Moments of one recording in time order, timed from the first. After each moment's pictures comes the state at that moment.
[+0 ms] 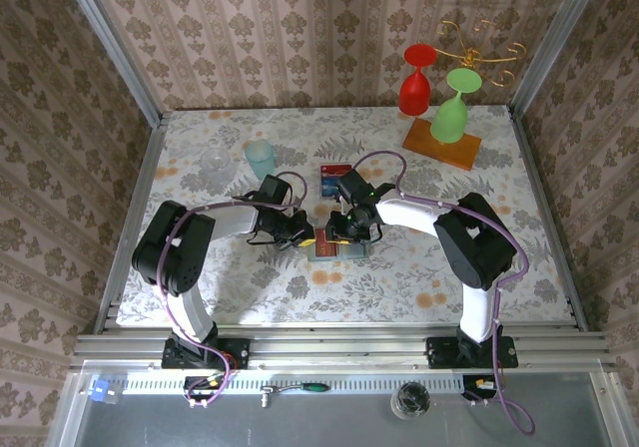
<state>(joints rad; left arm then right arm) -0.52 1.78 0.91 -0.26 0.60 -0.79 0.63 1.90 1.21 -0.49 -0.33 0.66</state>
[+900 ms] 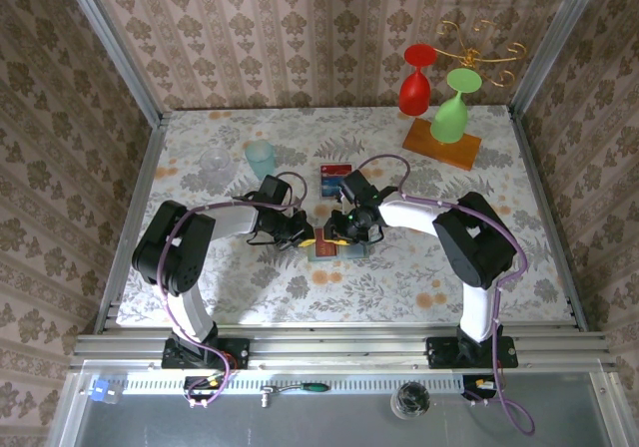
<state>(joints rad) -0.52 1.78 0.91 -0.26 0.61 -0.79 0.60 1.90 1.16 -0.38 -0.42 0.73</state>
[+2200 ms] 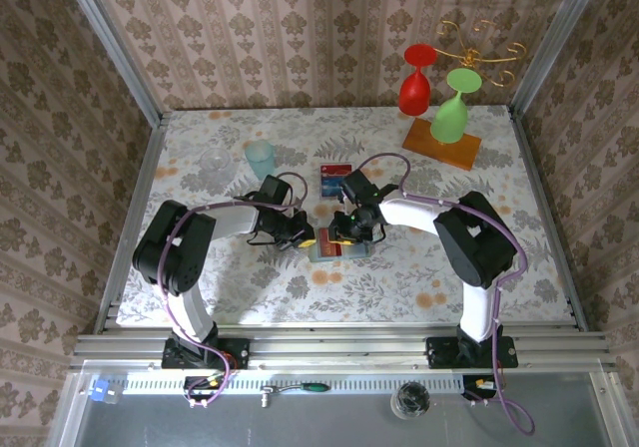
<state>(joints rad) -0.52 1.78 0.91 -0.27 0.61 -0.79 0.60 1.90 1.18 -0.46 -0.36 0.66</state>
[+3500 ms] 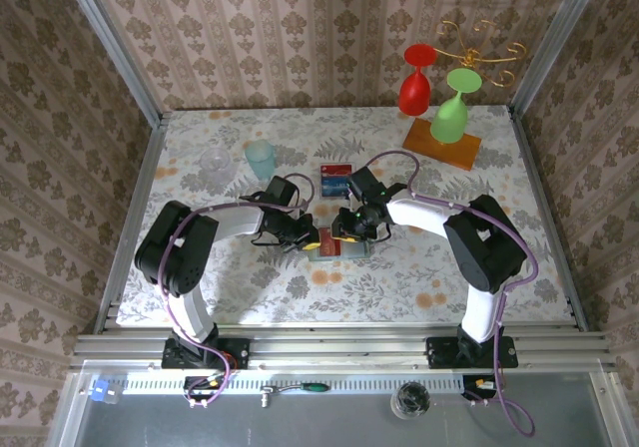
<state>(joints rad) -0.57 1.79 0.93 -0.30 0.60 -0.77 0.57 1.85 1.14 -0.45 -0.37 0.68</state>
